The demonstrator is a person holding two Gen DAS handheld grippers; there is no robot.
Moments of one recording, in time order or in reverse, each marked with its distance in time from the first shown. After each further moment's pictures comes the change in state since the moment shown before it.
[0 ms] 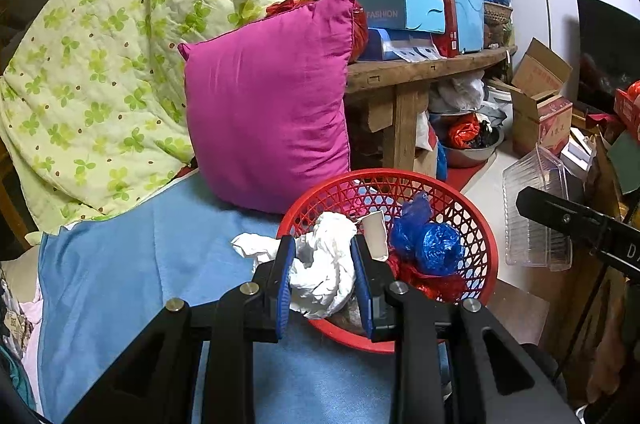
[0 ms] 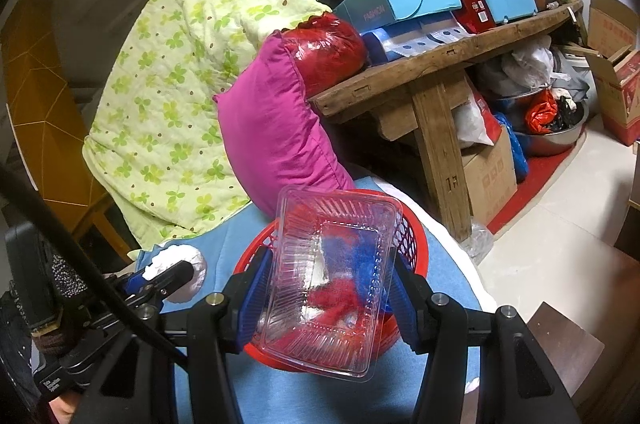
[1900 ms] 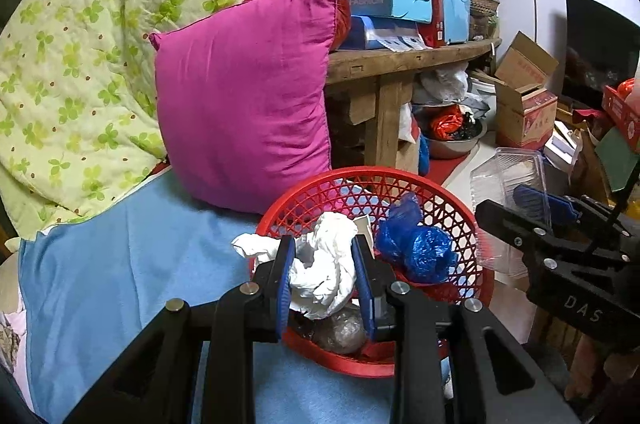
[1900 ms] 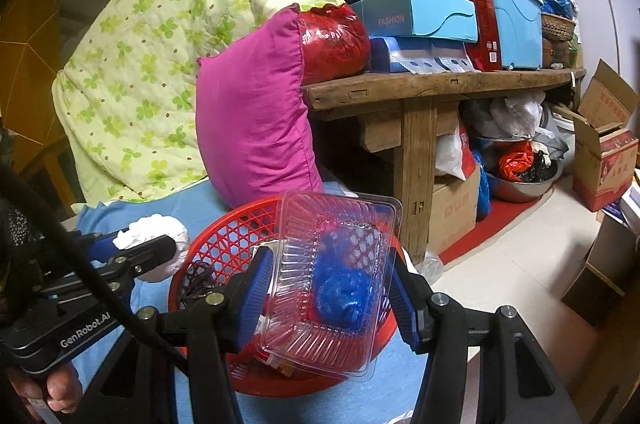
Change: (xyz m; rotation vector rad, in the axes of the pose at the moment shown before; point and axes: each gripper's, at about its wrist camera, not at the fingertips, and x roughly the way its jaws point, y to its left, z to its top) left arm 0.027 -0.001 0.011 0.013 0.037 -0.092; right arm 0.038 0.025 0.007 -0.226 0.016 -0.191
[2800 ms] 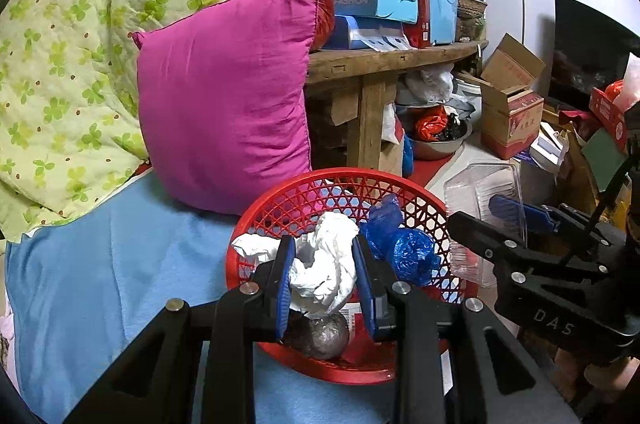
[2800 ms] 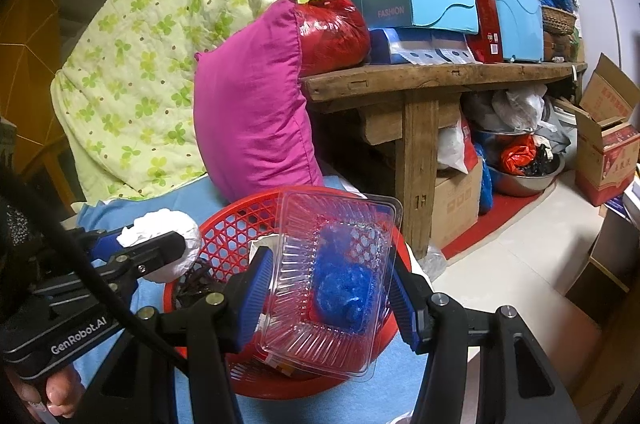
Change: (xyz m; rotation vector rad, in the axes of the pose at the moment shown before) left arm 0.005 -0.008 0.001 0.003 0.000 -0.059; right arm 0.013 -0.005 -0.003 0.007 0.018 0.010
